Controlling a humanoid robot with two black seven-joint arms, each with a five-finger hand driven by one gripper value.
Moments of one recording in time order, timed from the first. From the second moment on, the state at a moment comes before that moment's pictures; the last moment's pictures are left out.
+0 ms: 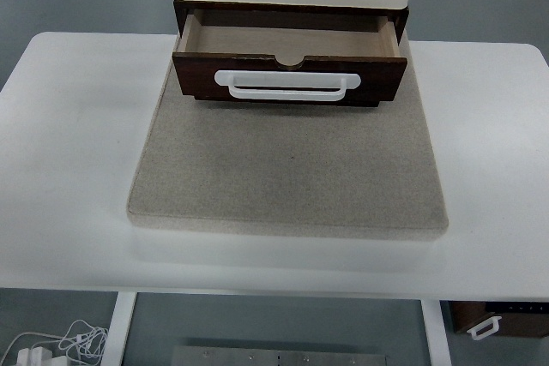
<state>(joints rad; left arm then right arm) -0.95 0.84 -0.86 -1.19 -0.16 -0.20 -0.18 -0.01 0.00 -0.01 0.10 -0.11 -0.13 0.12</state>
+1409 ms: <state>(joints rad) -1.13 0.90 -0.53 -1.72 0.40 -0.44 0.13 -0.01 0.00 -0.01 0.10 -0.11 -0.13 0.12</state>
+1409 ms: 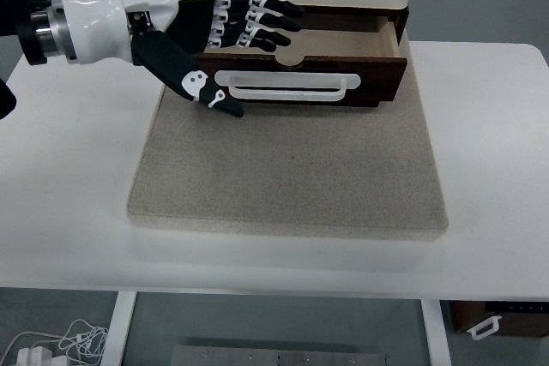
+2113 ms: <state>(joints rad) -1.20 0.76 -0.37 -1.72 0.57 -0.56 0.50 -0.01 0.00 -0.01 0.10 -0.11 -0.13 0.12</state>
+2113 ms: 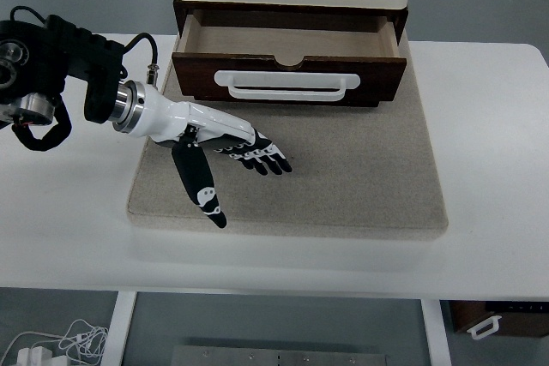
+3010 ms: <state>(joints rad) -1.35 0.52 -0.30 -1.47 0.57 -0.50 0.60 -0.01 0.00 -0.01 0.10 -0.11 -0.13 0.12</state>
